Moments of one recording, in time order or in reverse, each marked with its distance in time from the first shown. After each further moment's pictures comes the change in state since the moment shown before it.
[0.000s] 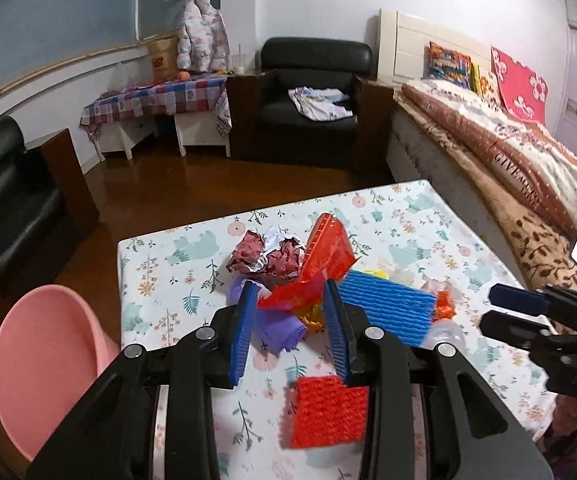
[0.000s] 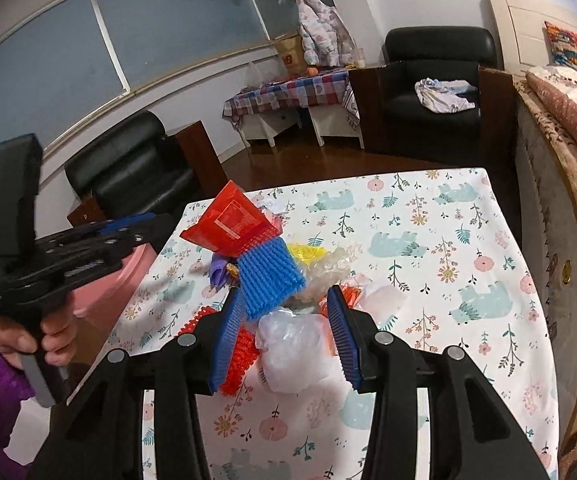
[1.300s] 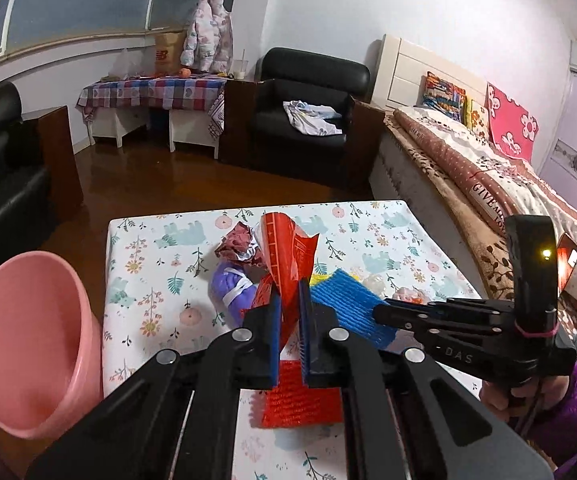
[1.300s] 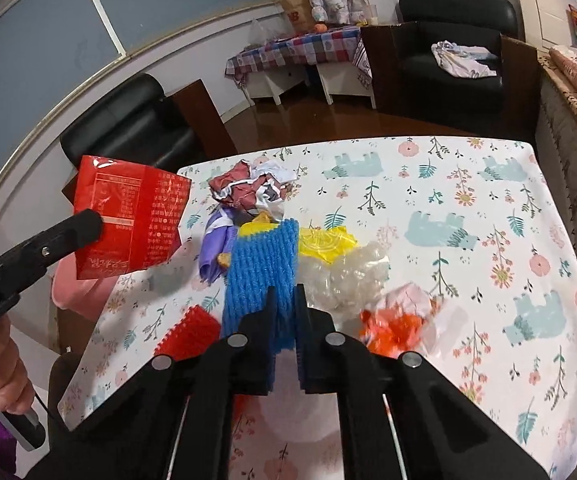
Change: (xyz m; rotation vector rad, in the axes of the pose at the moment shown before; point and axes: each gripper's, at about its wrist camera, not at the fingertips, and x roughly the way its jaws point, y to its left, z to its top) left arm -0.035 0.008 -0.019 -0.129 -0.062 -0.095; right arm 0.073 0.008 0.009 -0.010 0.154 0.015
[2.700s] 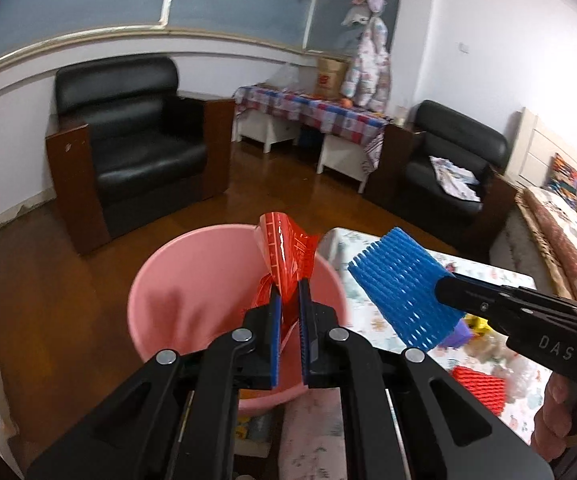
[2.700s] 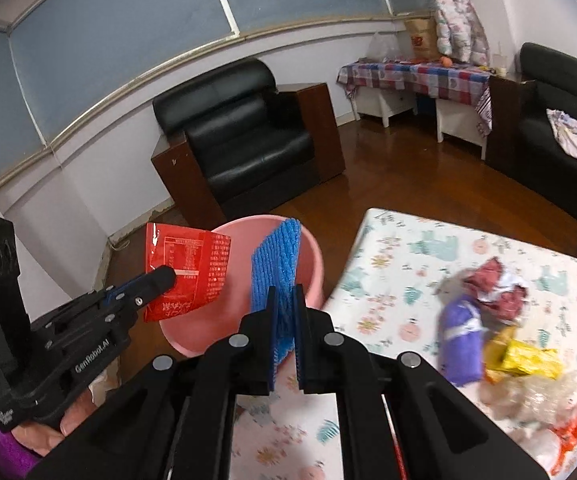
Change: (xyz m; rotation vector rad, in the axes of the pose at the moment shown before) left arm -0.107 0.155 -0.039 -0.317 -0.122 0.431; right arm 0.037 0.223 0.053 -0.266 0.000 0.240
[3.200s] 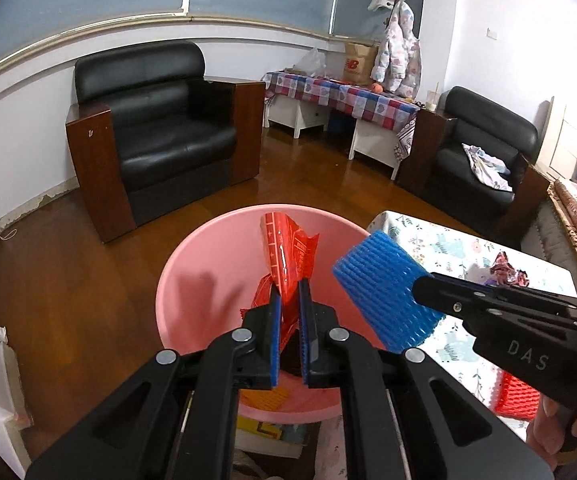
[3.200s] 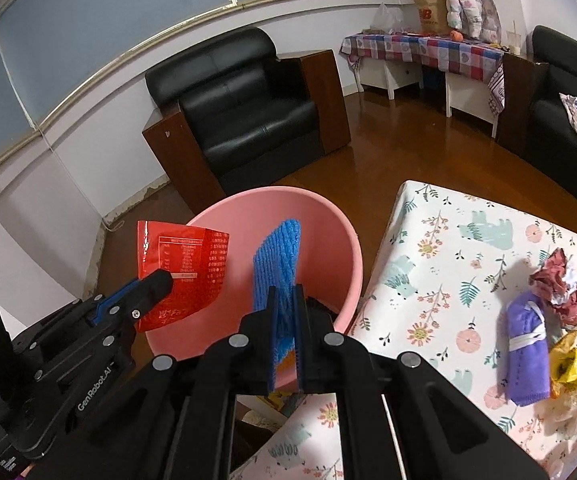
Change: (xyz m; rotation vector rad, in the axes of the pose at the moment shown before) left arm 0.034 0.023 -0.005 0.002 0.044 0.102; right arm 0.085 0.023 0.004 0.002 0.096 -0.015
